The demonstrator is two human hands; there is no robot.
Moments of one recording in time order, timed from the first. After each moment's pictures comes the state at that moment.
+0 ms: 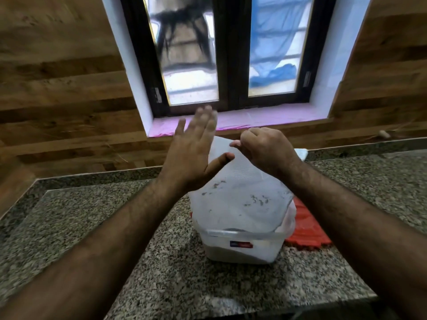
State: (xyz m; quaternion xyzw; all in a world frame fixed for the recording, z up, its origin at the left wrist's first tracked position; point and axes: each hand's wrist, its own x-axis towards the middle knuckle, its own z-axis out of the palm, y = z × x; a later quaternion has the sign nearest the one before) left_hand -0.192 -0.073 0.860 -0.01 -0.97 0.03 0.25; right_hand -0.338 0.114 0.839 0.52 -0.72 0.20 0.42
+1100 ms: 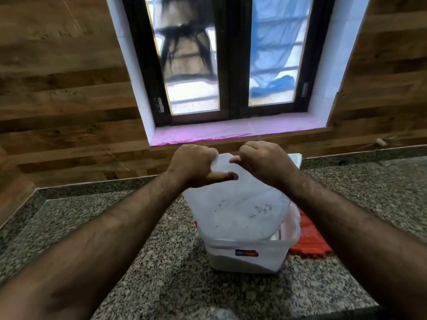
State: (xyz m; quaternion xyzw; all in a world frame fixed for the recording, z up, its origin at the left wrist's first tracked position) left_hand -0.220 -0.106 0.851 -0.05 -0.97 0.08 0.24; right_hand -0.327 0.104 0.834 0.54 -0.71 0.22 0.40
